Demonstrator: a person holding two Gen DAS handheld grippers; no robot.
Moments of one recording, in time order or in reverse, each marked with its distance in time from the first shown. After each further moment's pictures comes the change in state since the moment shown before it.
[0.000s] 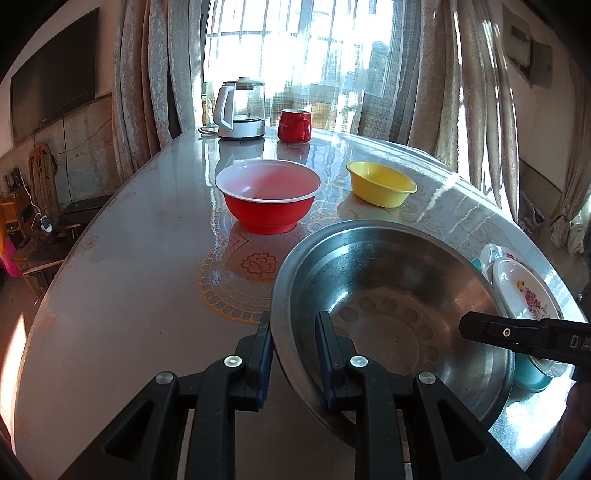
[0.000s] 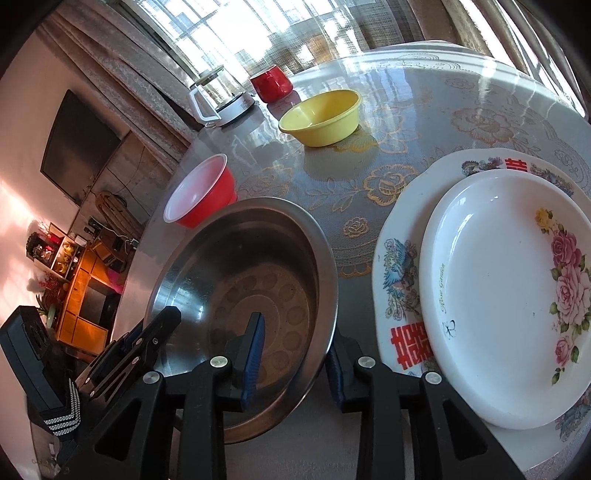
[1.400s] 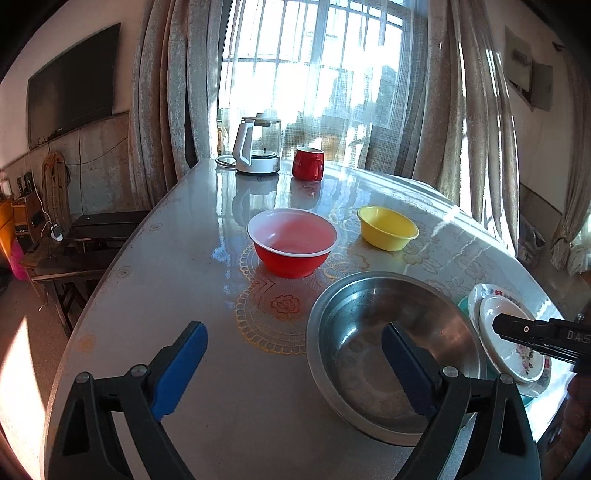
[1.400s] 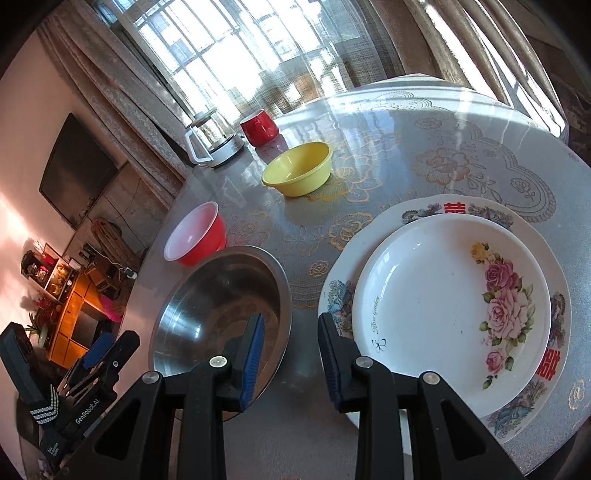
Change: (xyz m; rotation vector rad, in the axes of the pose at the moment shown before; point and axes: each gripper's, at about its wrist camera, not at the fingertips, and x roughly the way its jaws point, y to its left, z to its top) left arm -0.047 0.022 0.023 -0.041 -0.101 0.013; right arm -0.050 -0.014 0.008 0.011 -0.145 -0.048
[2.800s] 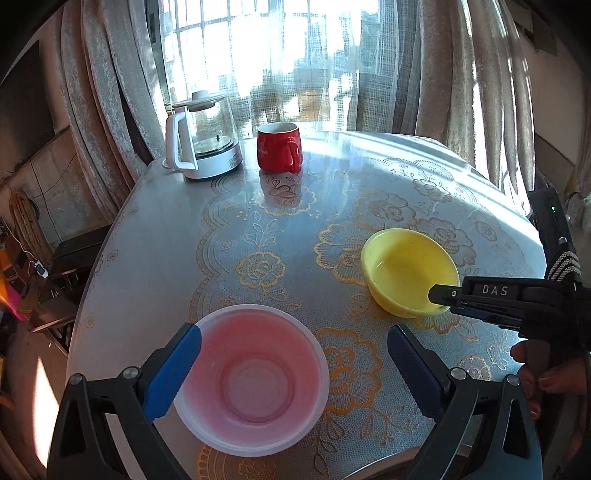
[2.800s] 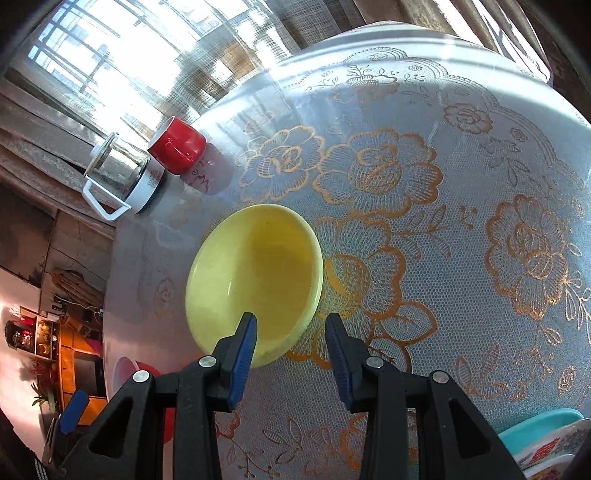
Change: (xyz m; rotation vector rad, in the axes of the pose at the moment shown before) left arm 0.166 -0.056 0.139 0.170 0.208 0.022; right arm 0.176 -0.029 0.165 0.232 0.187 -0.113
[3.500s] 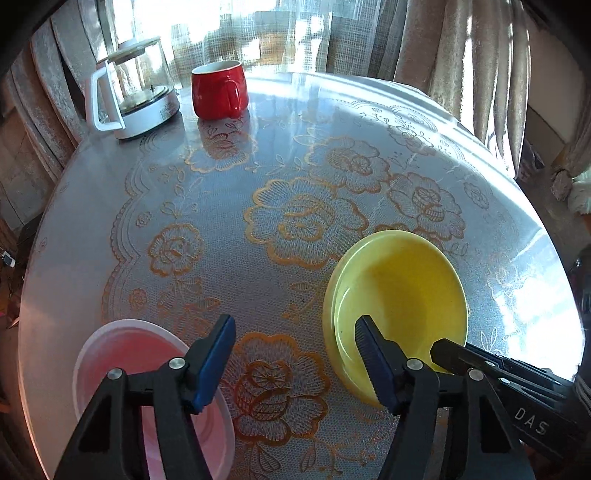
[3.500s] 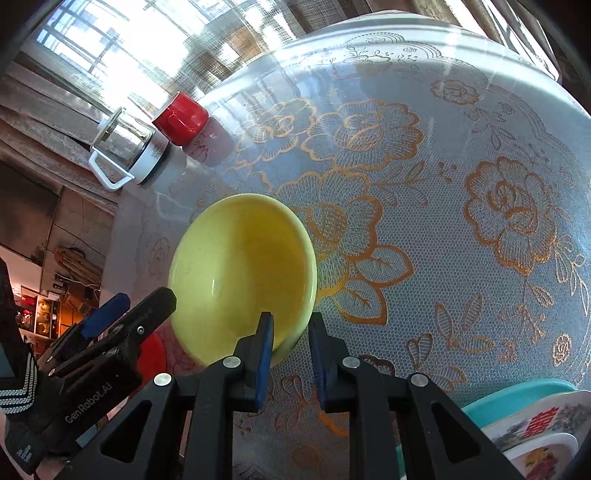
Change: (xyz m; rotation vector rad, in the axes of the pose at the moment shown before) left arm 0.075 -0.044 0.022 0.013 0.251 -0.123; right arm -0.026 -0.030 -0.039 -0.033 0.033 0.025
